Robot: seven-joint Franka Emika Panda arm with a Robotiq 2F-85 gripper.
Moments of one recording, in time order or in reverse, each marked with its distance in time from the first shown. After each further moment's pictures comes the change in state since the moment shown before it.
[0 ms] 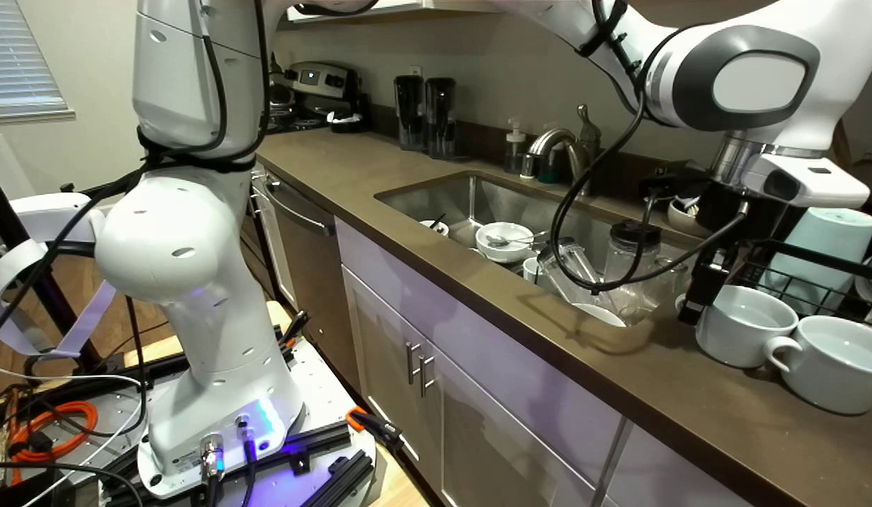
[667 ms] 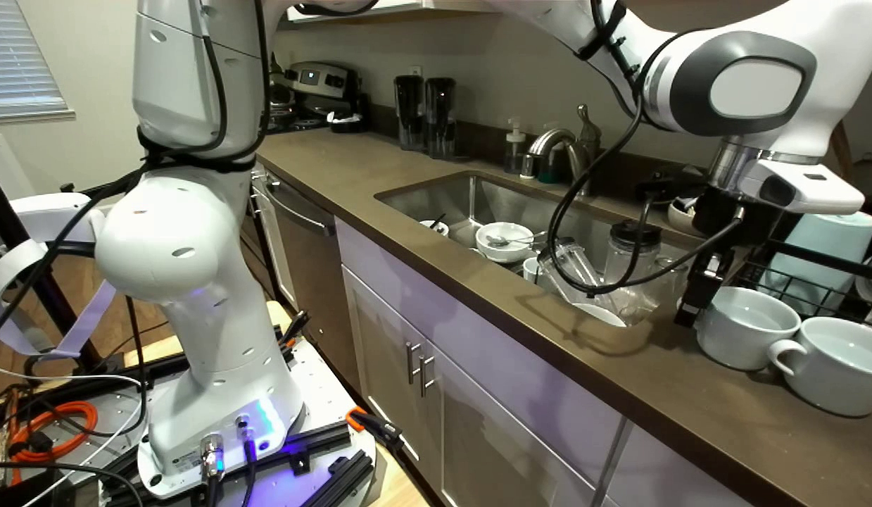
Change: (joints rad) arm 0.001 0.000 -0.002 -0.012 0.000 -0.001 0.000
